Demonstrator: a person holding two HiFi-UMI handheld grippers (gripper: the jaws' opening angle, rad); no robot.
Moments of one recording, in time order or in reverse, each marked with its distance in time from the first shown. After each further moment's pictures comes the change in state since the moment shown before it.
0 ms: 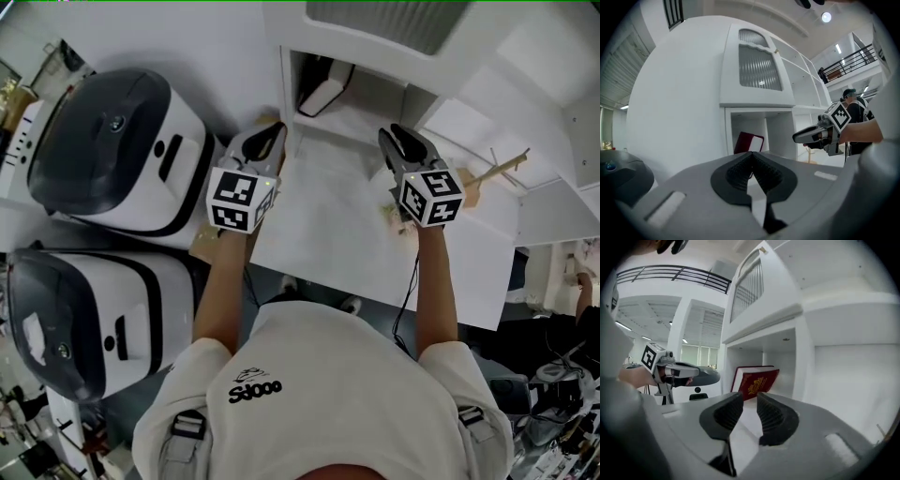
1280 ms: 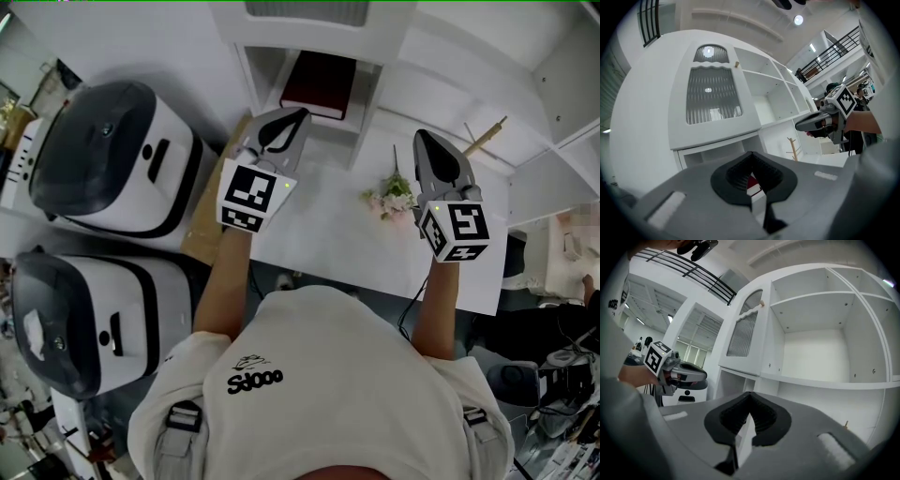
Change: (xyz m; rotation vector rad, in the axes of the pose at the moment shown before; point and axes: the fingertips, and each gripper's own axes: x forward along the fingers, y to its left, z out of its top) left arm 0.003 -0.125 0.088 0.215 -0.129 -0.117; right arm -0.165 -0.022 0.058 -0.134 -0.153 -0.202
